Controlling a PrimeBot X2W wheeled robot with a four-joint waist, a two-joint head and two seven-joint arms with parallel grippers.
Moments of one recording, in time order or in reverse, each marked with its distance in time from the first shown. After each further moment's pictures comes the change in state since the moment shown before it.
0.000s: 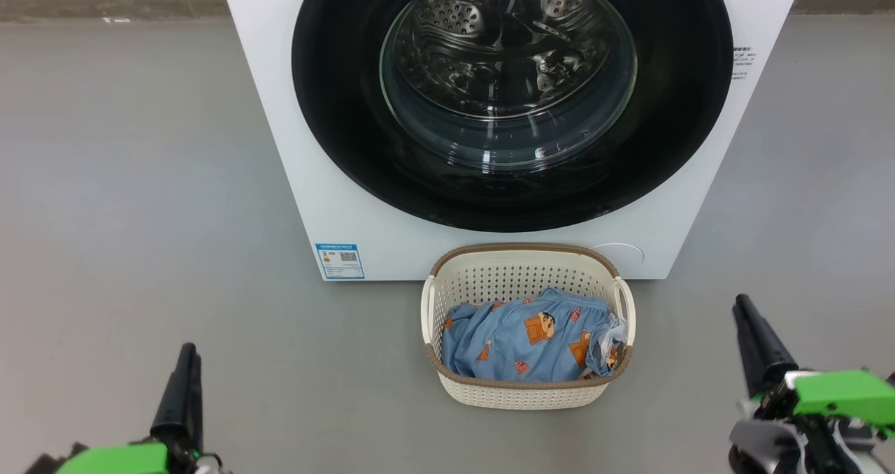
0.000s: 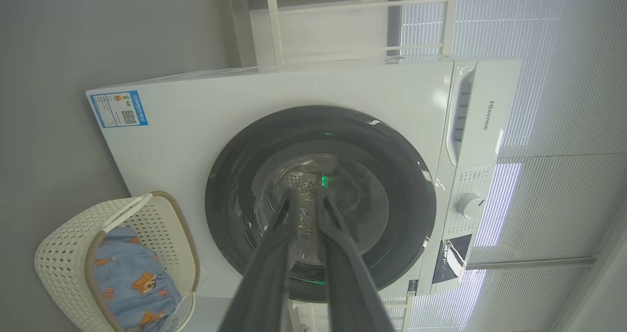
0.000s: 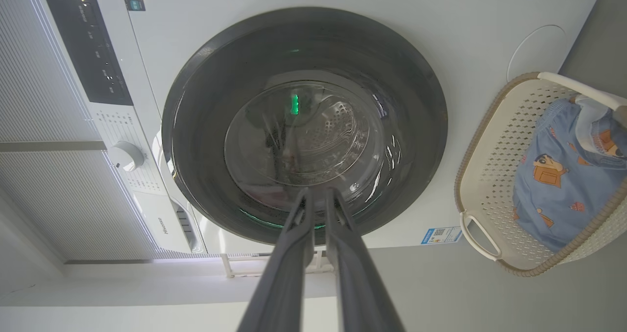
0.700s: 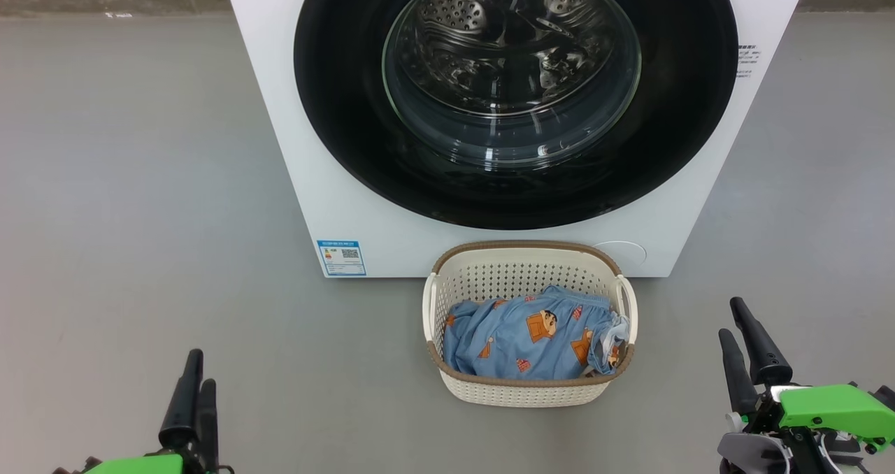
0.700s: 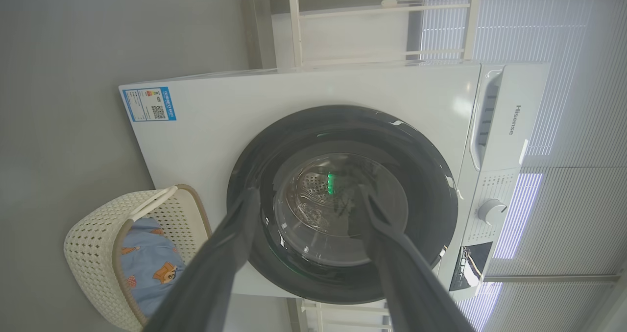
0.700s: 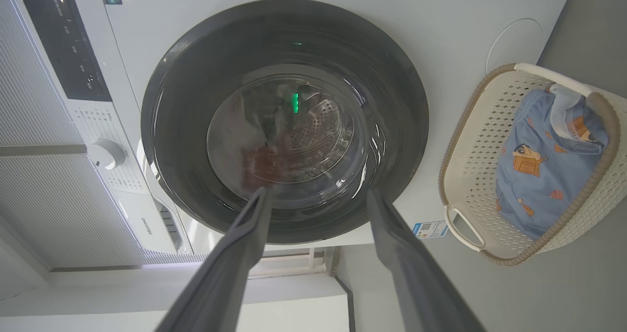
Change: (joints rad) left arm 0.030 -0.010 -0.033 0.026 0.001 0.002 -0.047; right arm 0.034 0.049 -0.005 0.009 -0.048 0.000 -0.017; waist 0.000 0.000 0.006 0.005
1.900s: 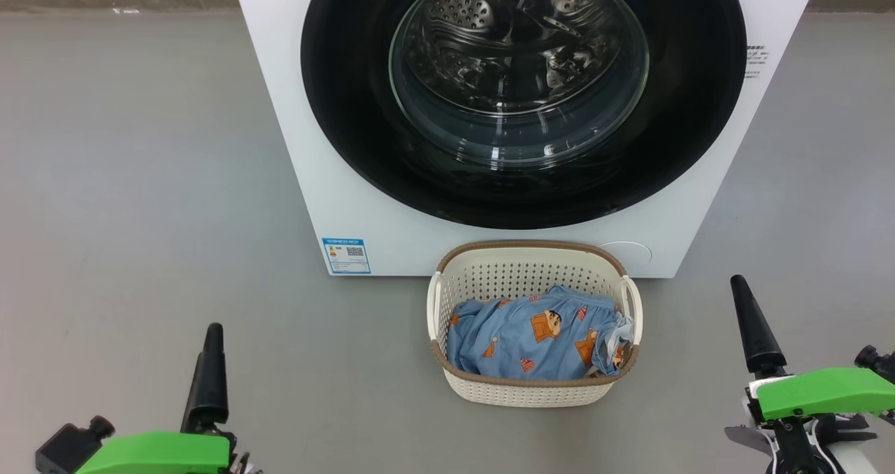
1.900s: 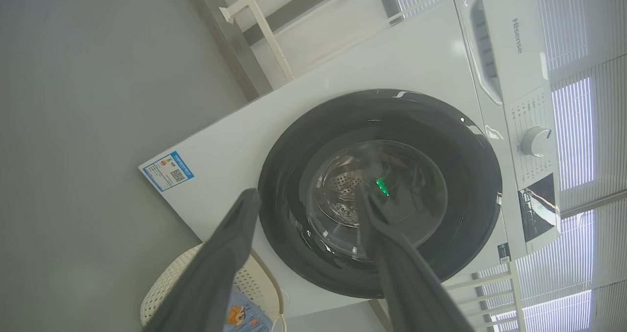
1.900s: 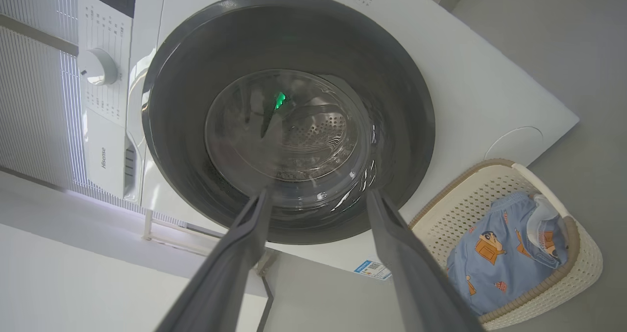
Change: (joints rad) left arm -0.039 0.013 -0.068 -0.008 0.381 -0.012 -0.105; right arm -0.027 0.002 -0.029 -0.002 -0.433 0.000 -0.037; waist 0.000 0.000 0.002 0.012
